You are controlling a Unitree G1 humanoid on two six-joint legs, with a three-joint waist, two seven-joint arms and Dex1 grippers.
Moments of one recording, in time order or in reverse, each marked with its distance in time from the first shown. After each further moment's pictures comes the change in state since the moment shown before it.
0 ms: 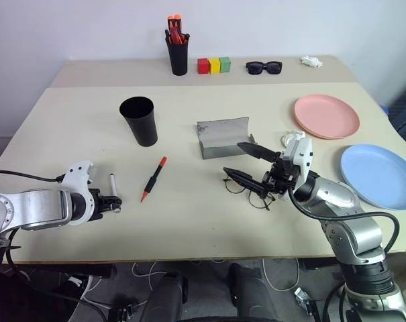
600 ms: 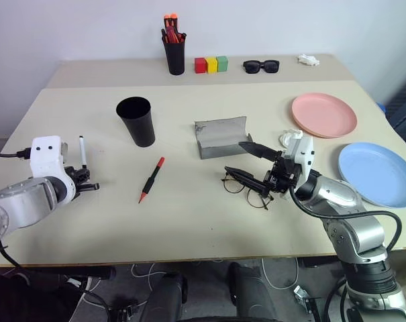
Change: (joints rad) left arm 0.199 -0.044 0.146 -0.264 0.739 -0.443 -0.316; right arm -0.020 -0.017 -0.017 0.007 0.017 0.018 0.034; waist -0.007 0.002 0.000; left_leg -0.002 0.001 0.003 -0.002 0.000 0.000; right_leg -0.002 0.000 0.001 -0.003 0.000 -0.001
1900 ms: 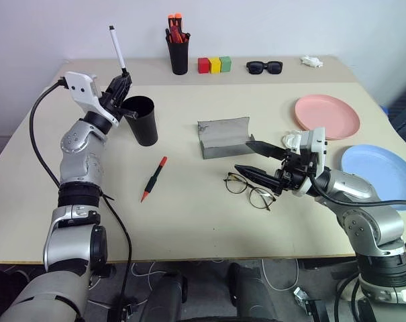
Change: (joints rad) left arm -0.798 -0.556 -0.078 0.970 0.813 -0.884 -0.936; right arm -0.025 -0.068 -0.073 0.015 0.135 0.145 0.048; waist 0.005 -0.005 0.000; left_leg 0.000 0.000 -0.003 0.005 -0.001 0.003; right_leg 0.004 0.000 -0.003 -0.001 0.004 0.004
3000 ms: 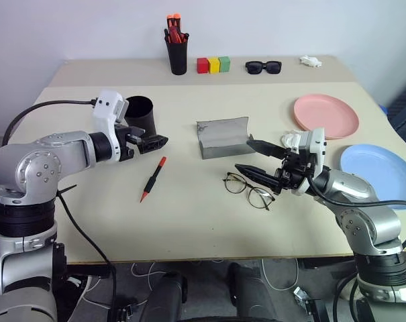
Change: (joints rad) left arm 0.144 0.272 -0.047 -0.825 -0.373 1.428 0.207; right arm -0.001 0.011 0.006 0.025 -0.039 -0.043 0.011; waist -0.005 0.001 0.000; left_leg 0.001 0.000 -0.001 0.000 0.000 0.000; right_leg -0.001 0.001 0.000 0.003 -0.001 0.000
